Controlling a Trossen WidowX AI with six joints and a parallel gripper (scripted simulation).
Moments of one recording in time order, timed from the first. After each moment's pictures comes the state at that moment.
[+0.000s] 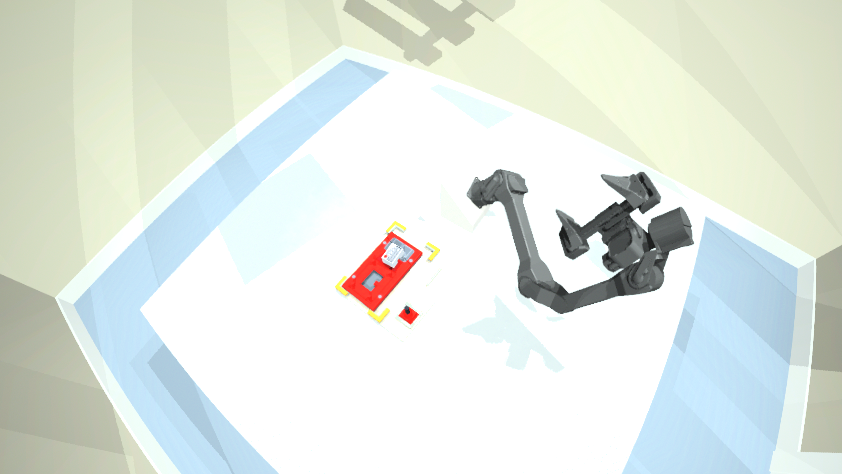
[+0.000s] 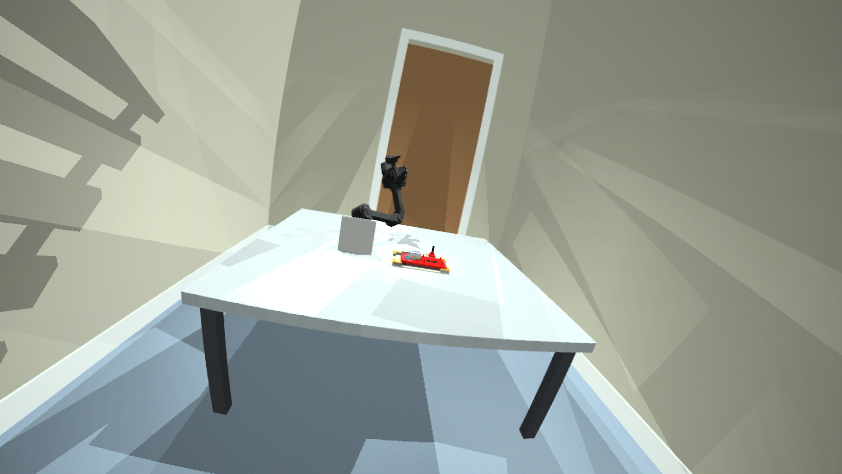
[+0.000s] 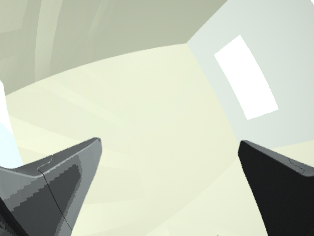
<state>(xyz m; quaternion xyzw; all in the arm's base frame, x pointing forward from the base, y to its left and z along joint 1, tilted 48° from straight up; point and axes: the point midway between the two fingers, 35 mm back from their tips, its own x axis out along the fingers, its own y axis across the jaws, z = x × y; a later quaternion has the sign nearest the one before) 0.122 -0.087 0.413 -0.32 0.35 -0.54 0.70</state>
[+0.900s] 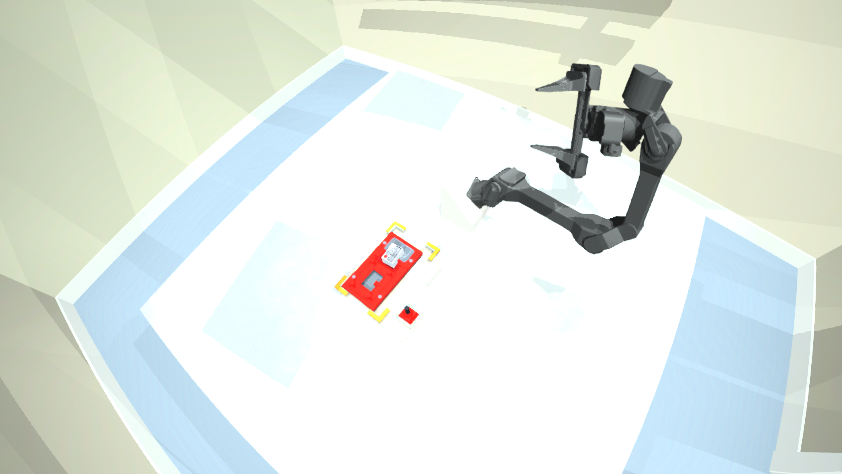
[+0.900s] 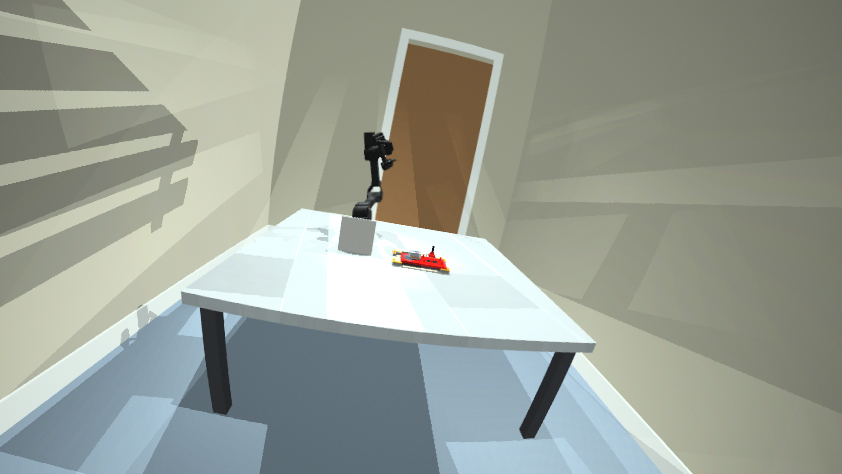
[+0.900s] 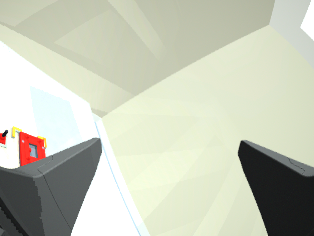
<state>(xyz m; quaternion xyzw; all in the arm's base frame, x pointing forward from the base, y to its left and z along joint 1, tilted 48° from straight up) 0.036 -0.199 0.368 -0.08 0.31 -0.36 0.88</state>
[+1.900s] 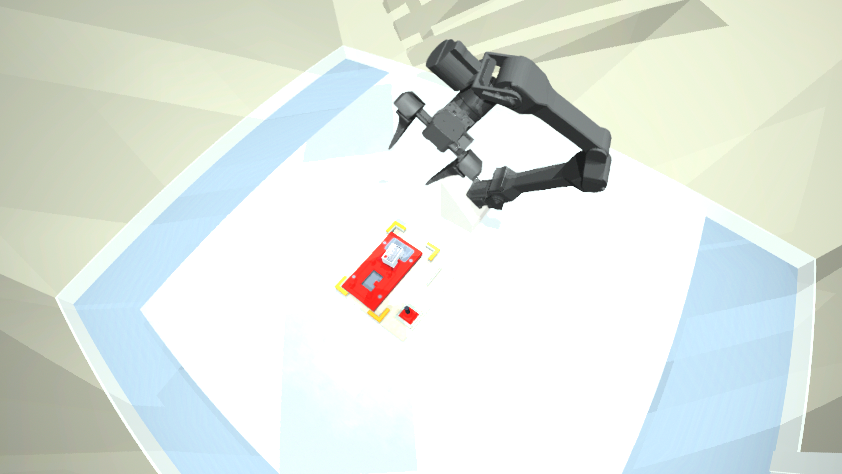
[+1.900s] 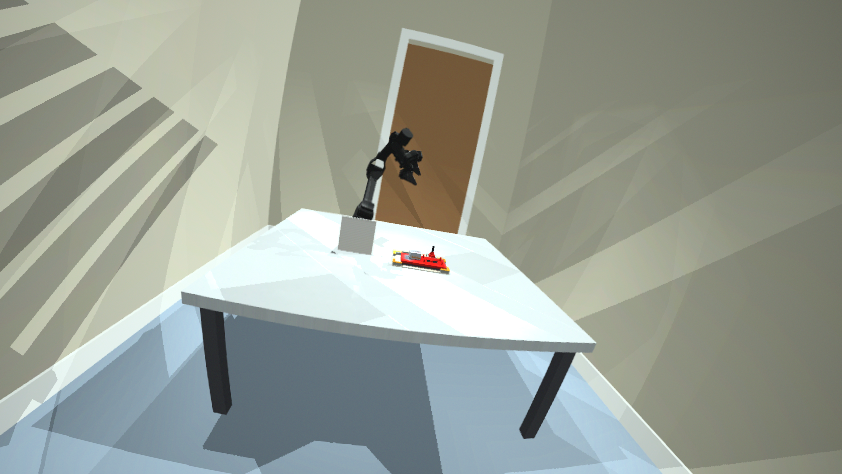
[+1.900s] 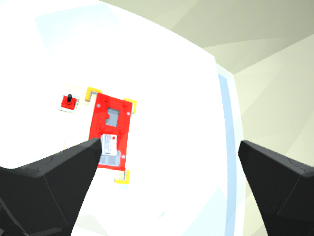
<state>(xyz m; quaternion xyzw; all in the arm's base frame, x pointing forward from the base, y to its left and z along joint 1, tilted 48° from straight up) 0.152 -0.278 0.186 0.15 0.41 -0.02 0.90</state>
